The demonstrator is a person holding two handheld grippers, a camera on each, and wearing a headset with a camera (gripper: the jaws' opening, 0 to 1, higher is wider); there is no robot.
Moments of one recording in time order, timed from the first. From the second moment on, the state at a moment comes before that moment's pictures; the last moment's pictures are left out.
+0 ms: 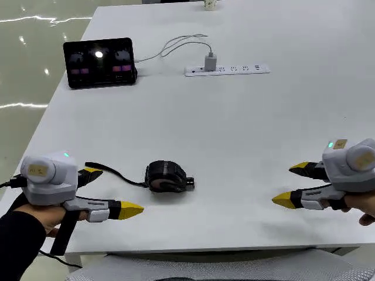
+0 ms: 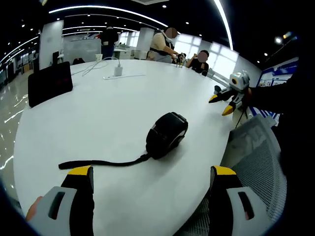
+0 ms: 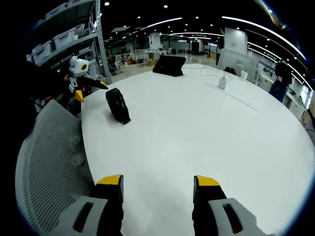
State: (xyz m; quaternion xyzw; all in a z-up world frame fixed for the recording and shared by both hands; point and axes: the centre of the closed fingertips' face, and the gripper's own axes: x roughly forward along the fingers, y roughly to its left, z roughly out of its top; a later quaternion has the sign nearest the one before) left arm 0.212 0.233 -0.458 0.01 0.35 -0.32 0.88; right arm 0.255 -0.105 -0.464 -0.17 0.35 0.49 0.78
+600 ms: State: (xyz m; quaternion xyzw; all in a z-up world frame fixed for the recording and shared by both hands) left arm 0.206 0.254 -0.455 0.03 0.36 -0.32 0.88; right arm 0.250 -0.154 -0.465 -0.17 0.35 0.47 0.79
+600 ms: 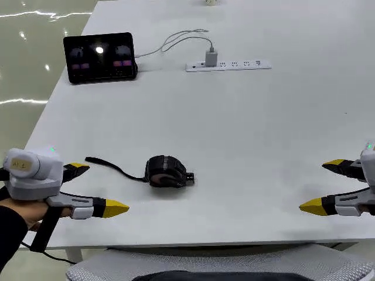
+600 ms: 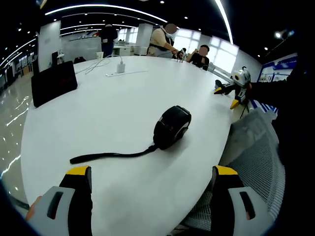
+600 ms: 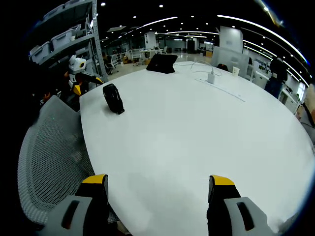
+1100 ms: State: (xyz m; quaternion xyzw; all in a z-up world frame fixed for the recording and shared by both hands) left arm 0.203 0.269 -0.450 0.03 0.36 -0.31 0.88; right arm 0.247 -0.179 -0.464 -0.16 0.36 0.47 0.79
